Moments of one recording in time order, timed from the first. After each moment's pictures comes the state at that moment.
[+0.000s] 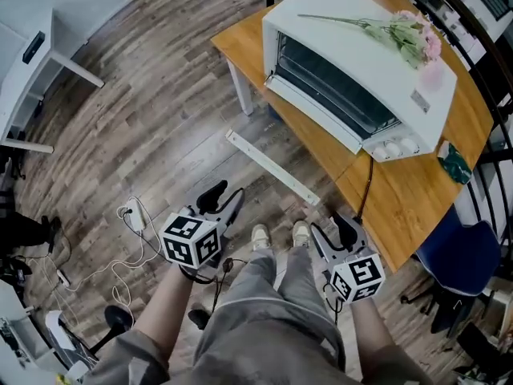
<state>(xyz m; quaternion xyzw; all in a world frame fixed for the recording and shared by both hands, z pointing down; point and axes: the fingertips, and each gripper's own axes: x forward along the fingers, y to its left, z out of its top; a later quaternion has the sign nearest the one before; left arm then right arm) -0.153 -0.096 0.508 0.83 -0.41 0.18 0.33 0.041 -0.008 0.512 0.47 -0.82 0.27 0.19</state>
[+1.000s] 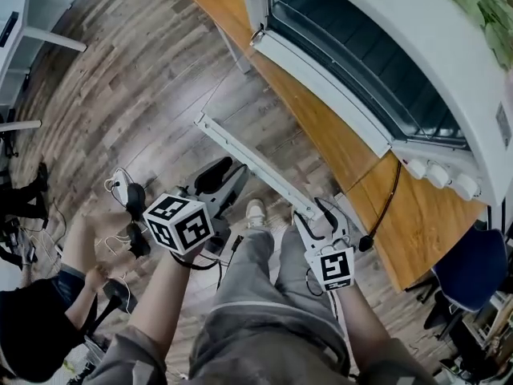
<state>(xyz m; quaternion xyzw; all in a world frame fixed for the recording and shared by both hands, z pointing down) -0.110 -0.152 0.627 0.79 -0.39 0.11 0.45 0.027 -0.039 0.678 0.42 -0.84 0.22 0.27</state>
